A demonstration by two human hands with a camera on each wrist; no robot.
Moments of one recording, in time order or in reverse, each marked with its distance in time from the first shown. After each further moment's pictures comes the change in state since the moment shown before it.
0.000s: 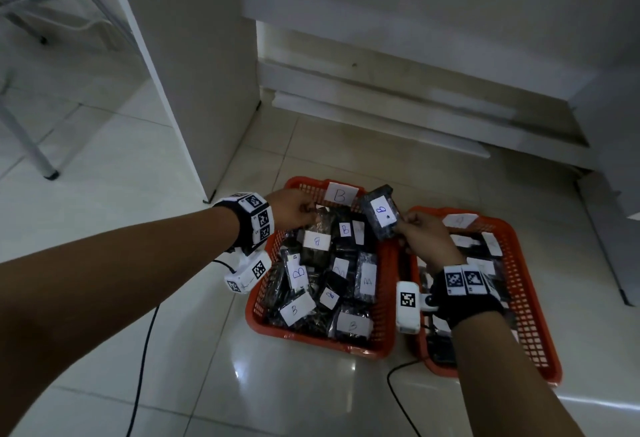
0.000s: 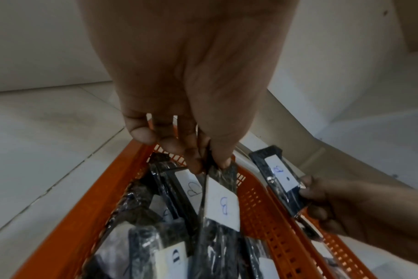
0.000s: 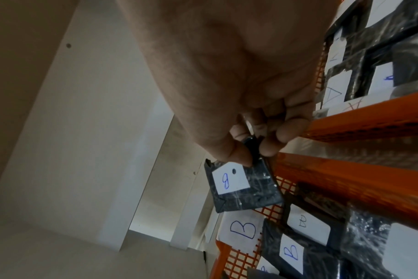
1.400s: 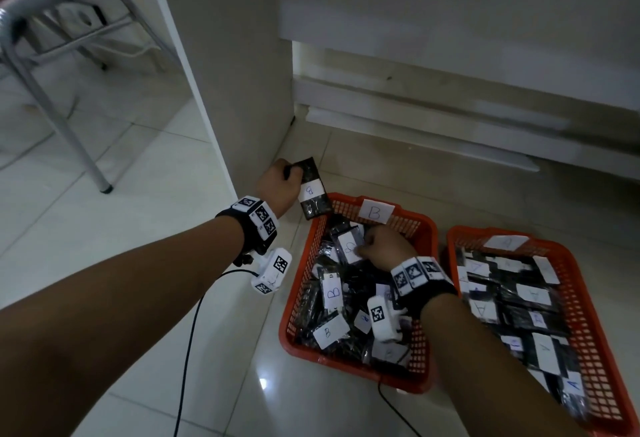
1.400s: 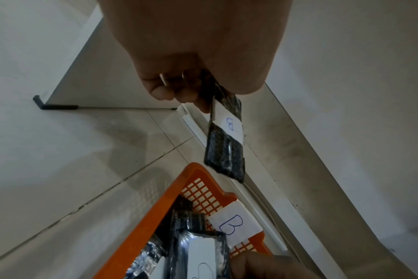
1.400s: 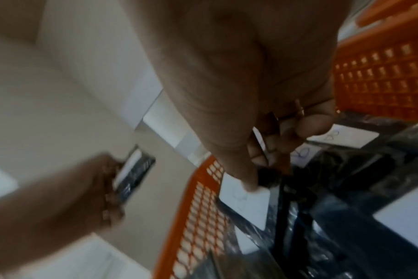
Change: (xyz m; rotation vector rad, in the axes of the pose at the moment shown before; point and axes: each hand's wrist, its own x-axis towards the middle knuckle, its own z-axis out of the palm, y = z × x) left_hand -0.003 -0.048 -0.046 -0.476 0.706 -0.284; right_hand 0.026 -0.043 0.117 -0.620 -0.336 -0.181
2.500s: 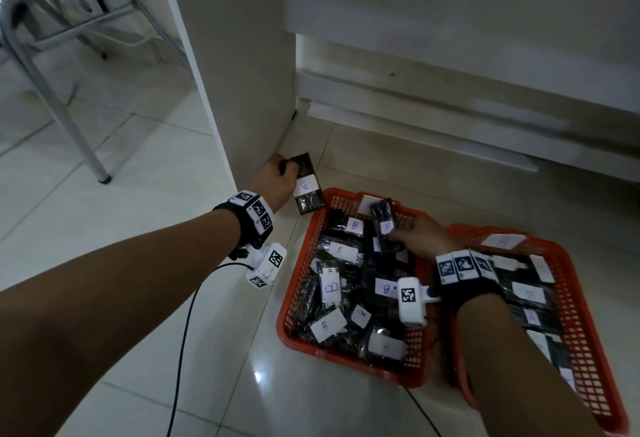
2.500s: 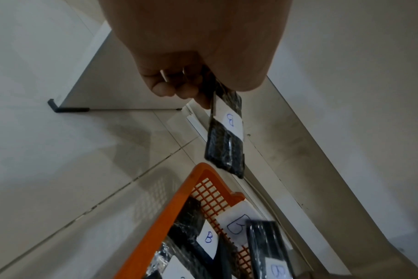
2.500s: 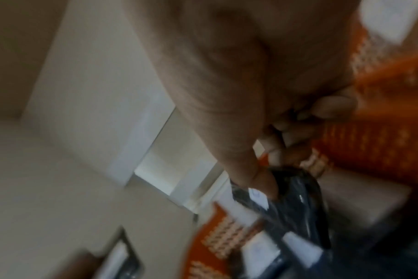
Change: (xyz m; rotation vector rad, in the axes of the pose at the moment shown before) left_hand 0.000 -0.011 -0.005 -0.003 0.032 -0.002; right_hand -0.023 0.028 -0.055 0.291 0.082 0.059
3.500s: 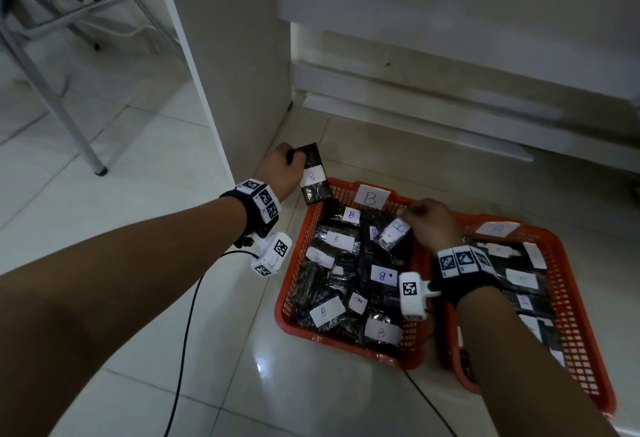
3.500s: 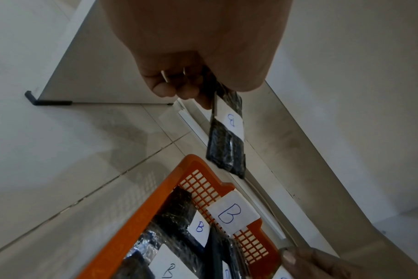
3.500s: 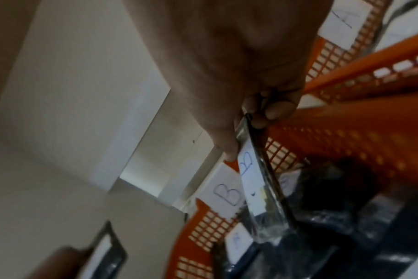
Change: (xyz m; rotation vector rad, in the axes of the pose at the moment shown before) left_hand -0.006 0.016 0.010 0.017 -0.036 0.058; right_hand -0.001 0.027 -0.002 0.088 0.300 -0.020
